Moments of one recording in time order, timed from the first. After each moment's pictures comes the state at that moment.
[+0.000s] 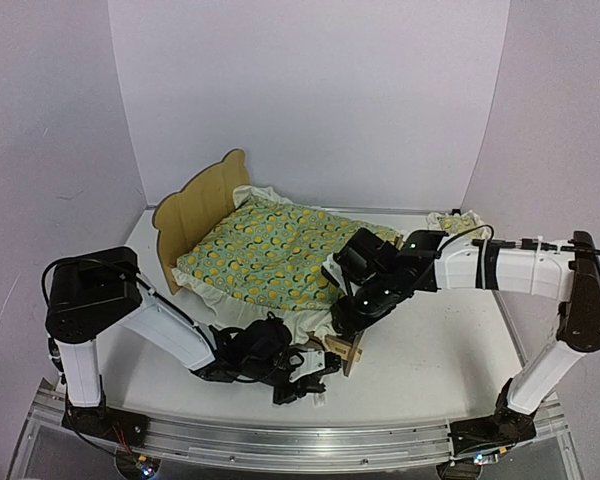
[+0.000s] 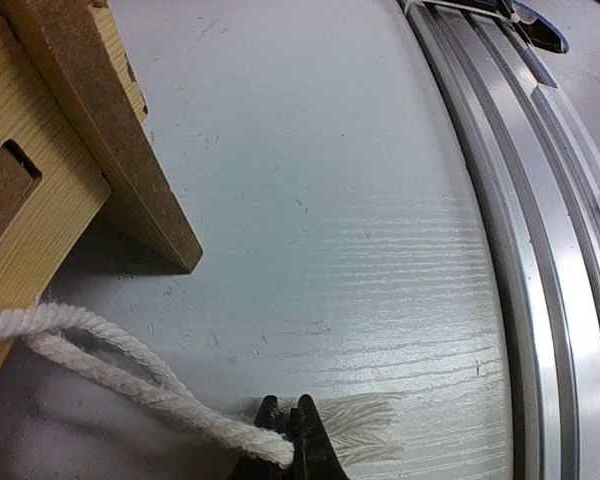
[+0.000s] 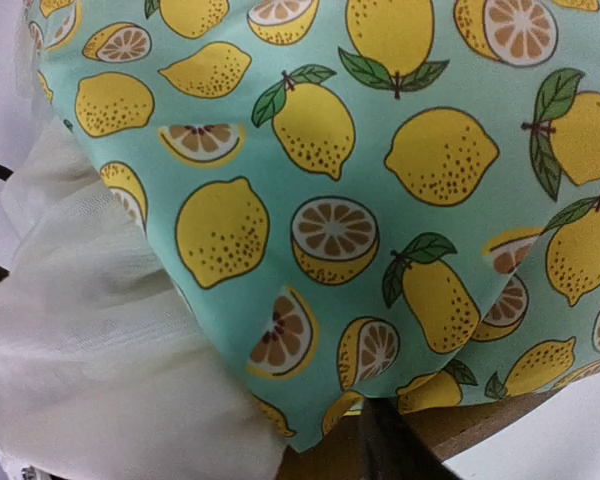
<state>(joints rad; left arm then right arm) -1.22 1.94 0.80 0.50 0.31 0.22 0.98 1.63 1.21 -0.73 0.05 0.30</state>
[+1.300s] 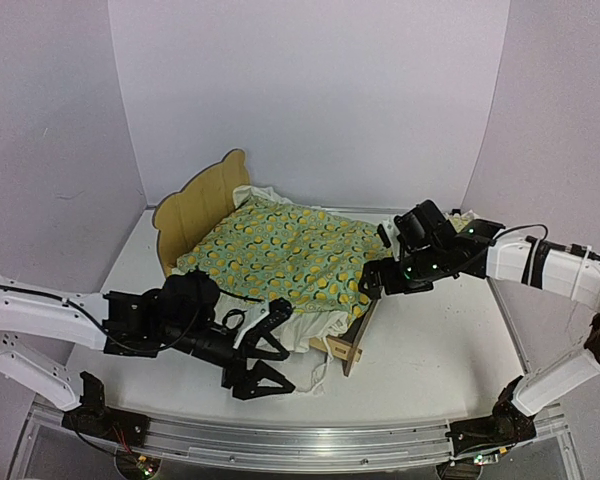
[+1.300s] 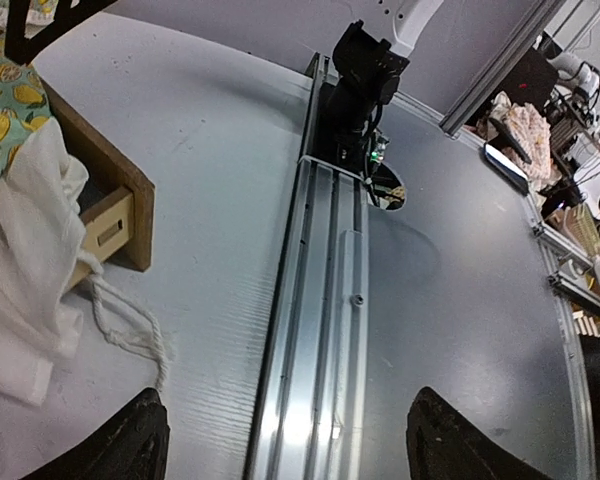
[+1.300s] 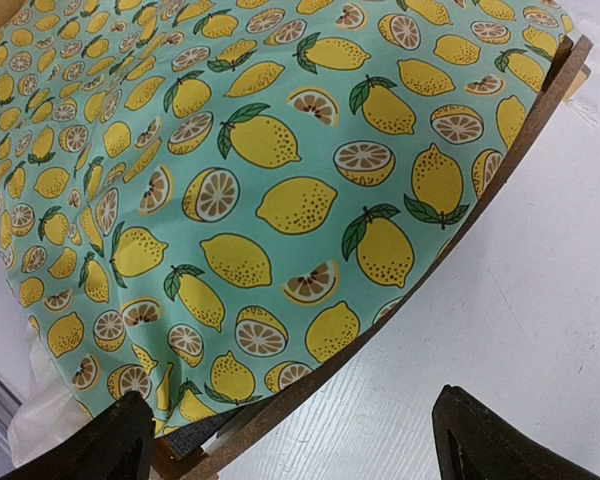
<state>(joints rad) -1.22 1.27 0.73 0.06 0.41 -0.18 0.73 1.40 1.06 -0.59 0.05 0.43</state>
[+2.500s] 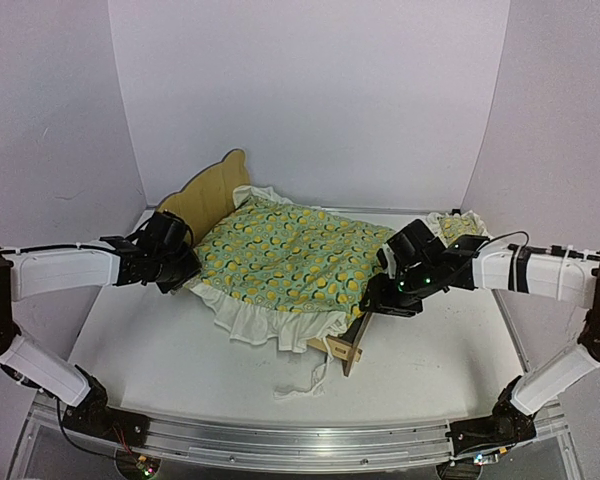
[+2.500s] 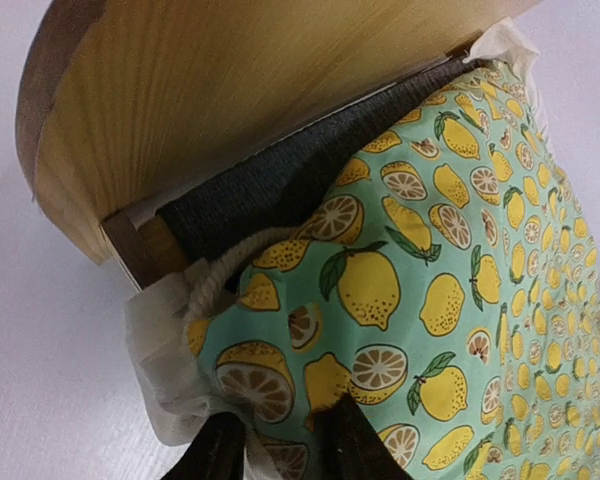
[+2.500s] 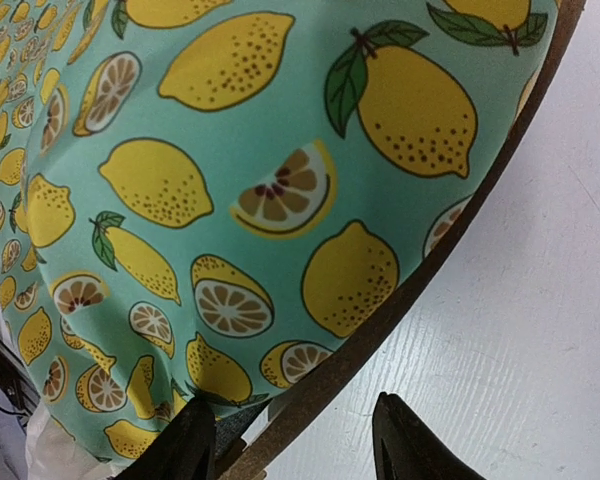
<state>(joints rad) -0.58 1.40 0.86 -0.28 -0.27 -1.06 0.74 1.45 0.96 -0.53 -0.10 0.66</state>
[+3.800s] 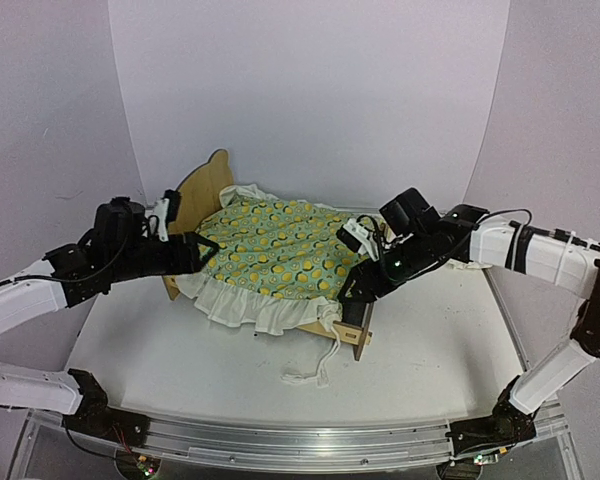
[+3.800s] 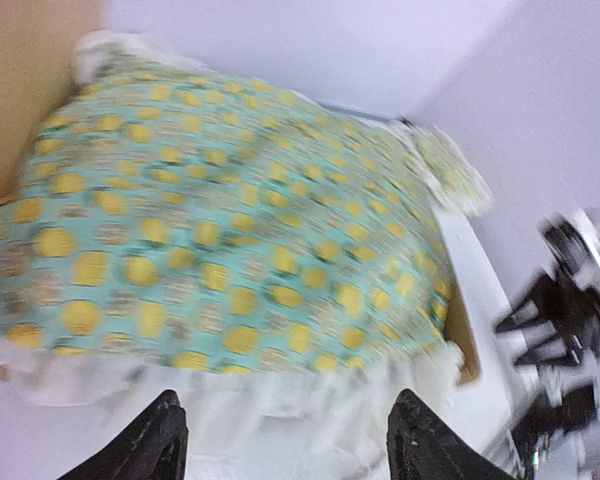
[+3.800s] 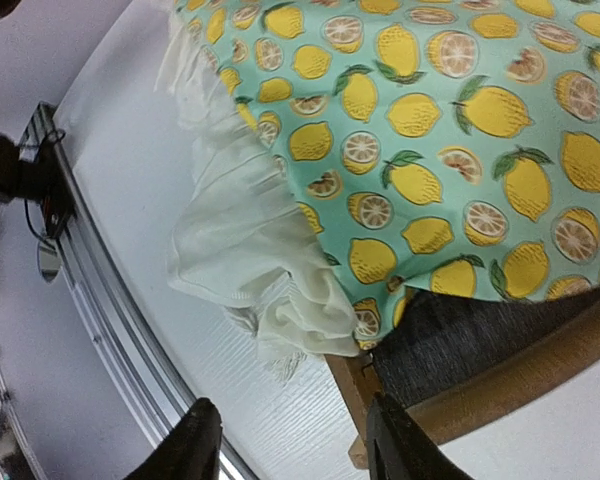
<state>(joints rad) -0.62 1.00 0.82 -0.25 0.03 -0.54 0.74 1.51 1.20 -0.66 -0.40 0.16</state>
